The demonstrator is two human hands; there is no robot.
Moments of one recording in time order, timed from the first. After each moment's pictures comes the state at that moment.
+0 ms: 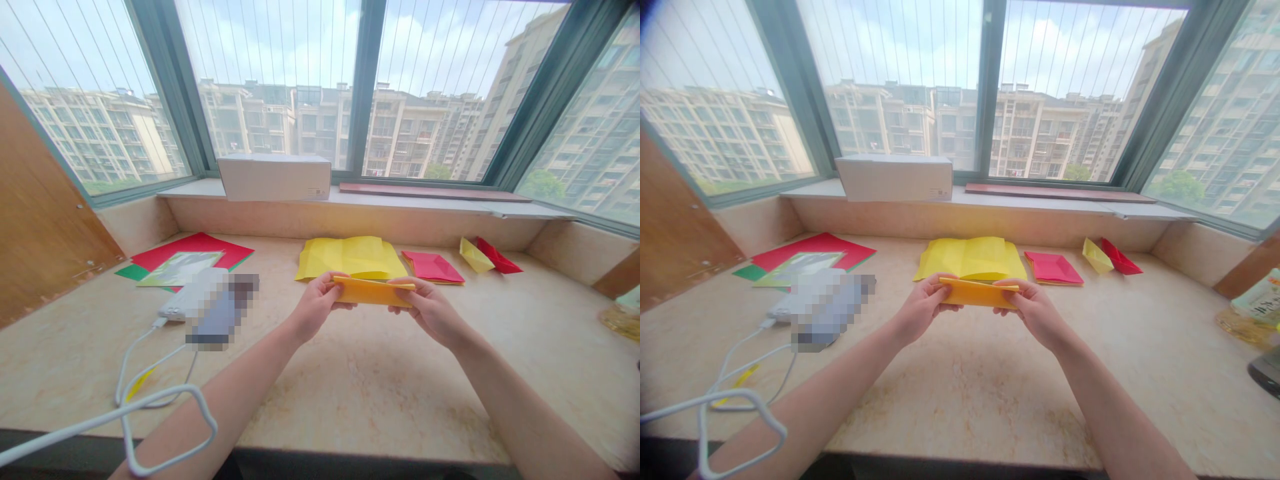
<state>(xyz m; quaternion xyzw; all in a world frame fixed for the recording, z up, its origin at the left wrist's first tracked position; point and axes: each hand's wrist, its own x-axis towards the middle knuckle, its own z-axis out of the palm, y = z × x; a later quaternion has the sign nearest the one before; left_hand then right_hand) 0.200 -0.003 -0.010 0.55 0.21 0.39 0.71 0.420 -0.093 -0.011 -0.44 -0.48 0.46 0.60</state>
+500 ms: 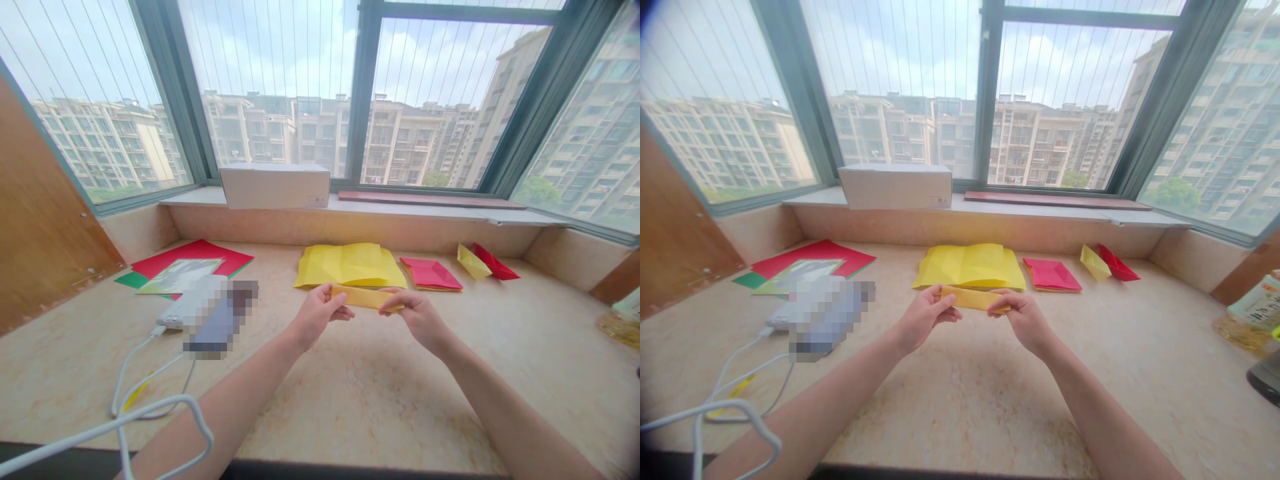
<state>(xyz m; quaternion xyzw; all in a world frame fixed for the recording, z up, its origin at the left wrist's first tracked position) 0.200 -0.002 -0.014 0.54 0.26 0.37 0.71 0.414 -0.081 -0.023 -0.50 -0.55 0.32 0.59</state>
